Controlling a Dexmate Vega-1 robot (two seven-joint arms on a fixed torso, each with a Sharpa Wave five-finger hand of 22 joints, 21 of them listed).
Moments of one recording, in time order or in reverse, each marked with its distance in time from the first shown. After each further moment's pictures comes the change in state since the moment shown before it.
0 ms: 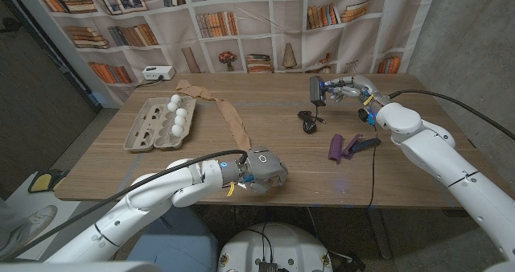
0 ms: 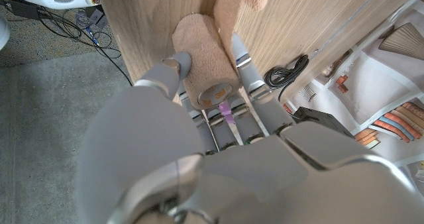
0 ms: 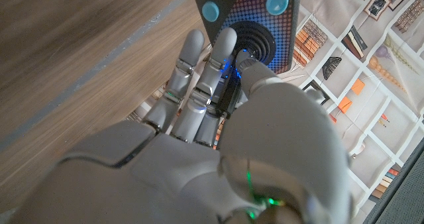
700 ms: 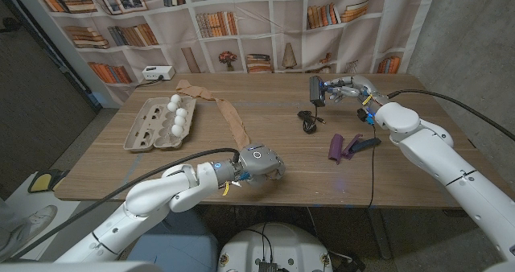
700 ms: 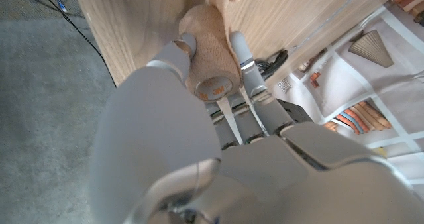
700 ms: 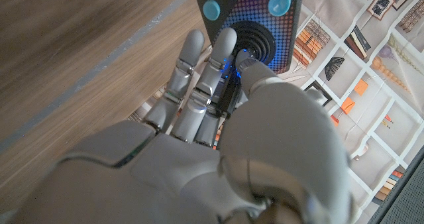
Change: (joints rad) left arm 0.060 -0.027 -0.059 0.040 -0.036 0.040 0.191; left_hand 0.156 -0.039 -0.066 0.017 -0.071 -0.068 0.031 0.126 0.193 0.069 0.031 0.129 0.131 0.013 0.012 0.057 0.022 -0.090 -0.014 0.217 0.083; right arm 0.013 0.007 -0.009 0.005 -0.006 -0.012 -0.002; right_hand -0.002 0.002 0.000 0.000 -0.001 0.000 0.000 0.000 0.000 0.002 0.002 0.000 0.006 0.000 0.000 -0.003 0.000 -0.004 0.004 0.000 0.000
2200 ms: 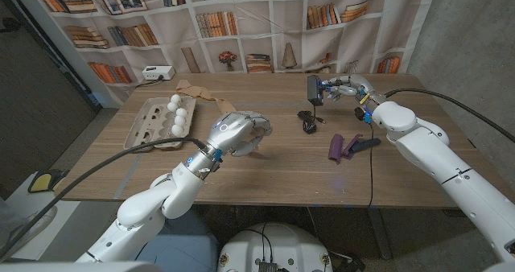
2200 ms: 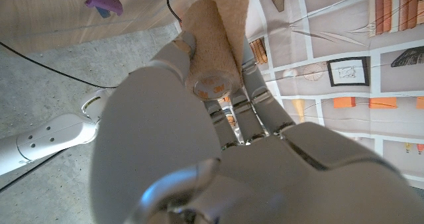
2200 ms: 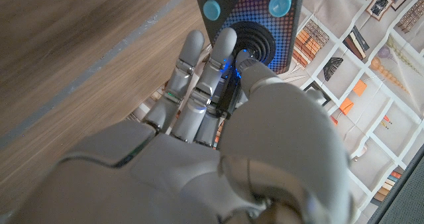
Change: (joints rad) left arm 0.095 -0.116 -0.104 0.070 -0.117 0.105 0.521; left_hand -0.007 0.007 0.009 -0.008 -0.050 0.068 0.035 0.000 -0.066 0.021 0.028 0.004 0.000 0.043 0.039 -0.066 0.094 -0.021 0.003 0.099 -0.043; right arm 0.010 0.012 -0.008 0.005 -0.007 0.000 -0.001; right_hand -0.002 0.002 0.000 0.000 0.000 0.000 0.000 0.000 0.000 -0.002 -0.002 -0.004 0.023 0.000 0.000 0.000 0.009 -0.007 0.000 0.000 0.000
